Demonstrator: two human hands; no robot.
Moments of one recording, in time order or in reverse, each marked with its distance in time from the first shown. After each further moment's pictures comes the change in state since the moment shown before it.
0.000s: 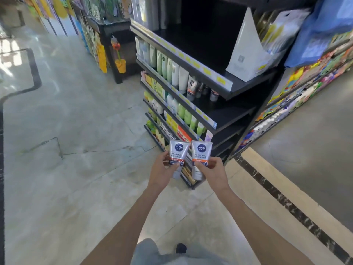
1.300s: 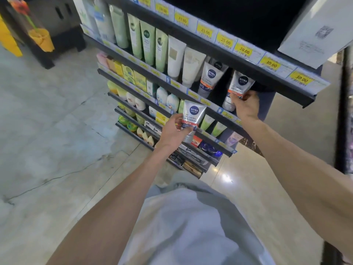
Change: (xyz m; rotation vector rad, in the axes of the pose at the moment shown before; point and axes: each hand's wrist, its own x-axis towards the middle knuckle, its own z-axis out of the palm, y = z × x) left_hand 0.365 0.012 -0.050 -0.003 -0.490 0.056; right_hand 0.355 -0.101 0.083 -0.143 0.700 0.002
